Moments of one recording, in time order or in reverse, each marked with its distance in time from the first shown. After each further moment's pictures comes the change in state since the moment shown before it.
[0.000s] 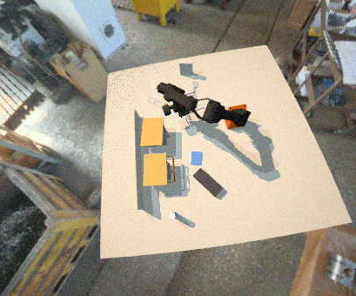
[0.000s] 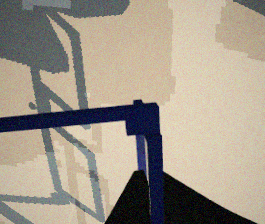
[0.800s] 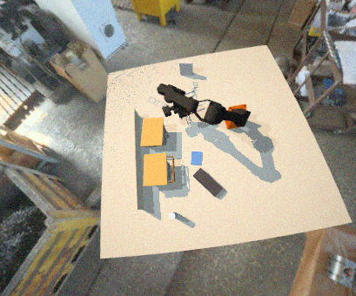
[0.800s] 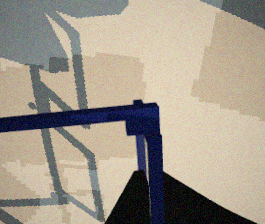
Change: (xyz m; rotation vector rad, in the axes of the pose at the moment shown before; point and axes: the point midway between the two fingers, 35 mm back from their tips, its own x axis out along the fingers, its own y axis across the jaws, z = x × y) arm 0.000 -0.001 0.008 0.000 -0.001 -0.002
